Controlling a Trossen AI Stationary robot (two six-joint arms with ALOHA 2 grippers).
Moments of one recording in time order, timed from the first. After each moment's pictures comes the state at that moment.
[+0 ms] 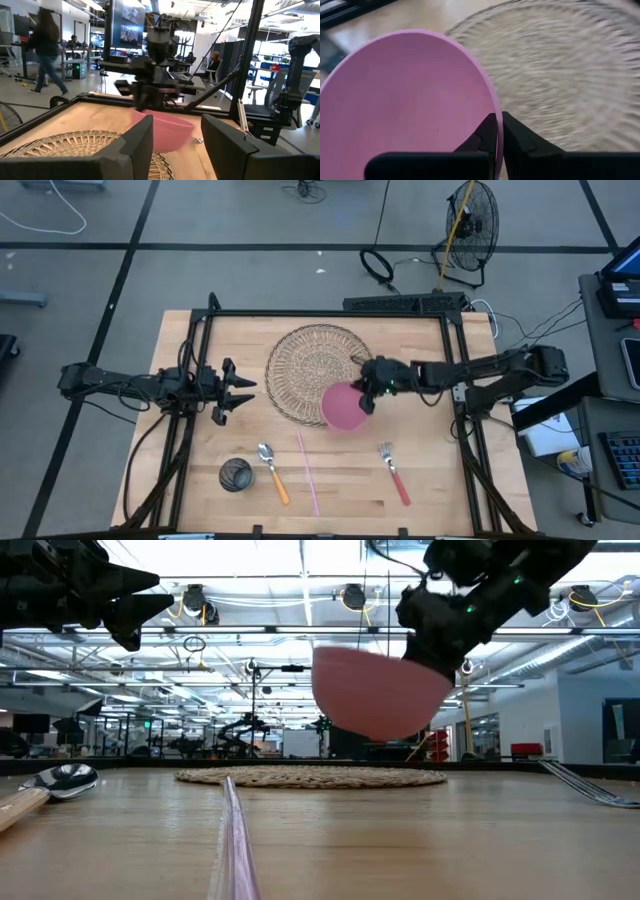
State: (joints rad) left arm -0.07 0.37 0.03 0.48 -0.06 -0.12; right arm -0.10 1.35 0.68 0.05 0.10 0.35
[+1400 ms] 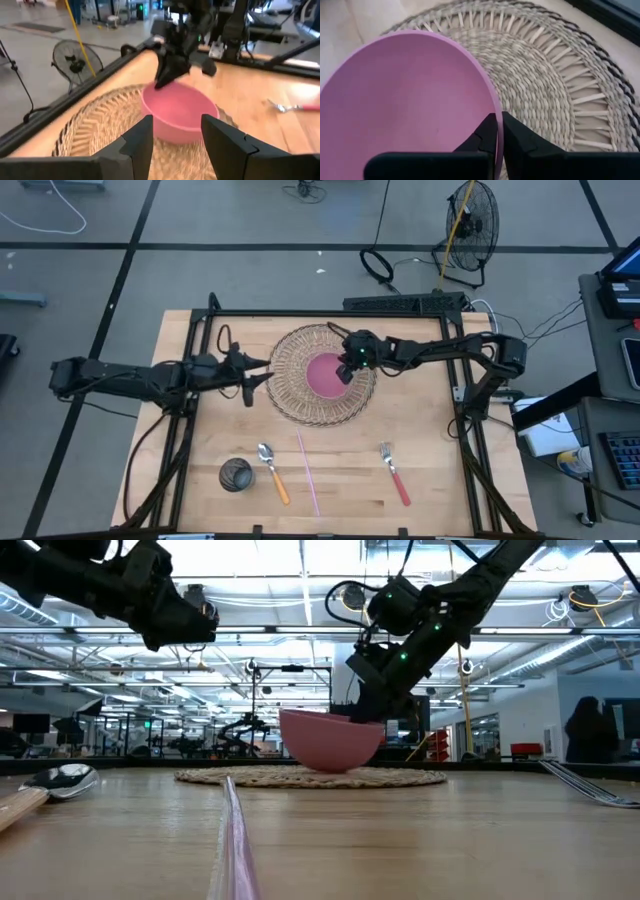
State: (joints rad) left arm 0.07 0.75 0.35 0.17 -0.23 -0.12; right arm -0.32 1.68 0.91 0.05 0.09 0.30
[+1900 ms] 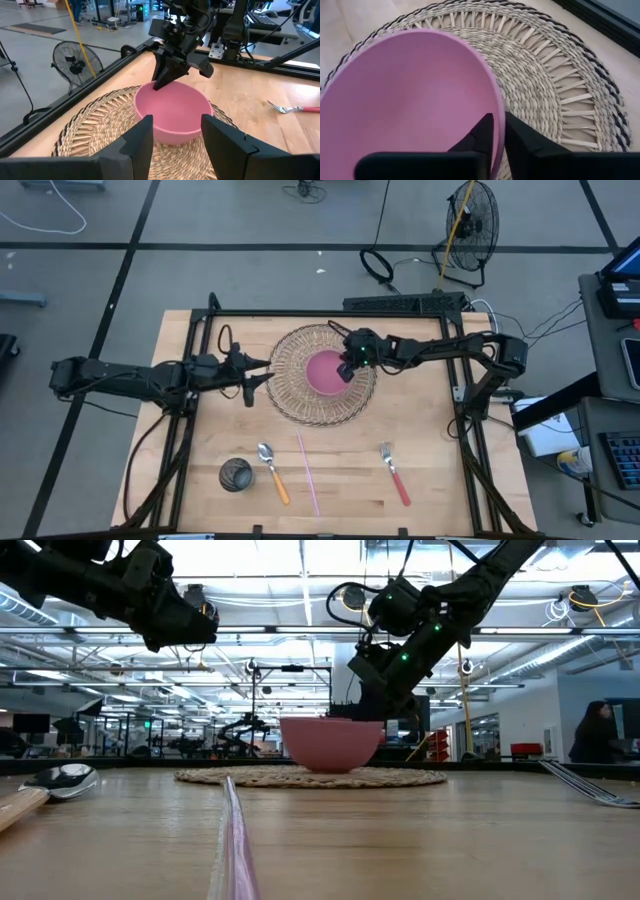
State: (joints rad) left arm 0.07 0.76 0.35 0.19 -0.23 -0.11; right arm -0.33 1.68 0.92 0.04 0.08 0.28
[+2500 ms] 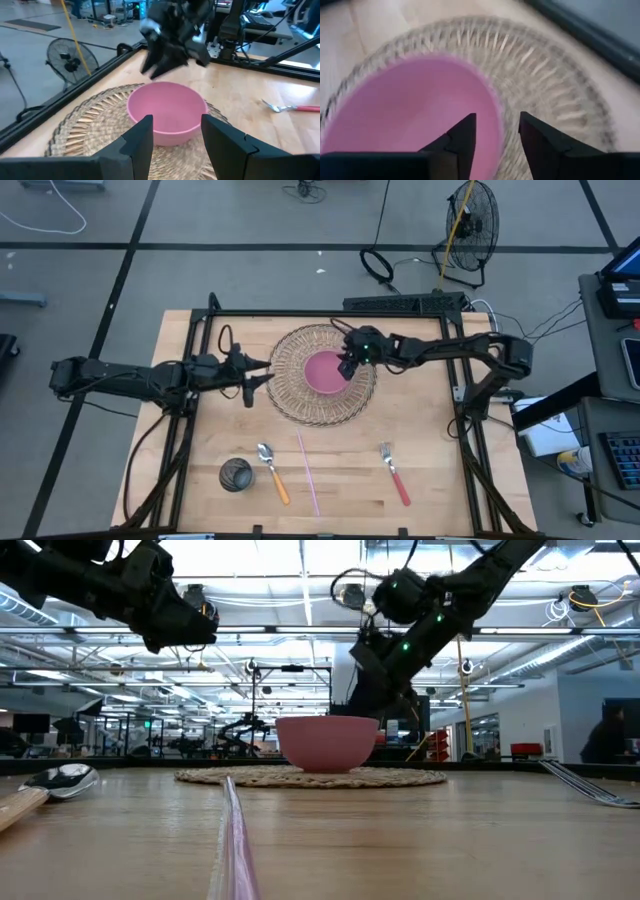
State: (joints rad) left arm 0.07 0.76 0.35 0.18 -0.21 -0.13; right arm -0.33 1.62 0.92 0.06 0.11 0.22
